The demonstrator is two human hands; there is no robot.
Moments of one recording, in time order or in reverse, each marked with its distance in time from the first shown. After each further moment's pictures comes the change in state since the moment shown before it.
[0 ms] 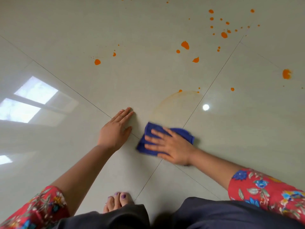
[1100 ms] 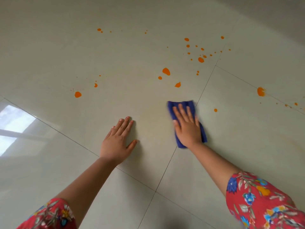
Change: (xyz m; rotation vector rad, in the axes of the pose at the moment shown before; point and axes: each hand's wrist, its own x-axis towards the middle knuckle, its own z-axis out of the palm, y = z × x) left_hand 0.083 0.026 0.012 0.102 -0.028 0.118; right_hand 0.008 0.129 -0.029 0.035 0.236 1.073
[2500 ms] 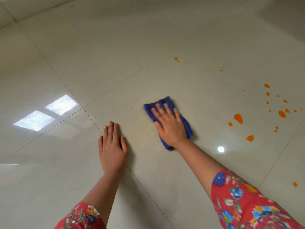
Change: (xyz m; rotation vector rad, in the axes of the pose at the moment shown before) left_hand 0.014 -0.166 -0.050 -0.112 0.463 -0.750; right_hand 0.150 -0.279 0.025 0.011 0.035 -0.600
